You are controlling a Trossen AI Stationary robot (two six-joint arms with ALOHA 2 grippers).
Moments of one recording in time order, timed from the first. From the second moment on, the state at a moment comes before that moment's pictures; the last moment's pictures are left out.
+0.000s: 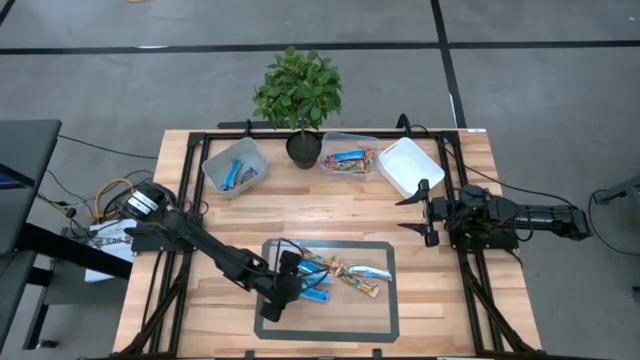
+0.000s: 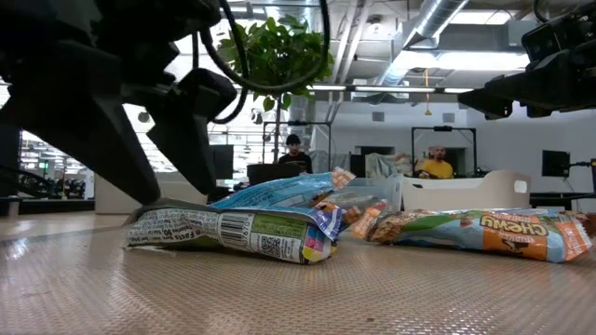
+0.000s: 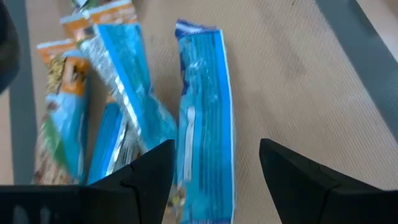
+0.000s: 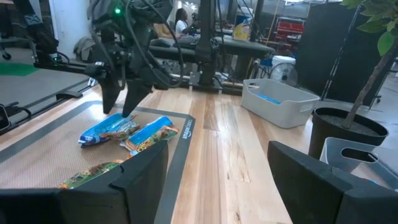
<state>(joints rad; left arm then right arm) -0.53 1.78 0.98 -0.14 -0.21 -0.08 -0.10 0.12 0.00 0.04 -0.18 -0.18</state>
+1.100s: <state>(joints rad) -0.53 1.83 1.01 -0.09 -0.23 -0.07 -0.10 0.12 0.00 0.04 -0.18 -0.18</state>
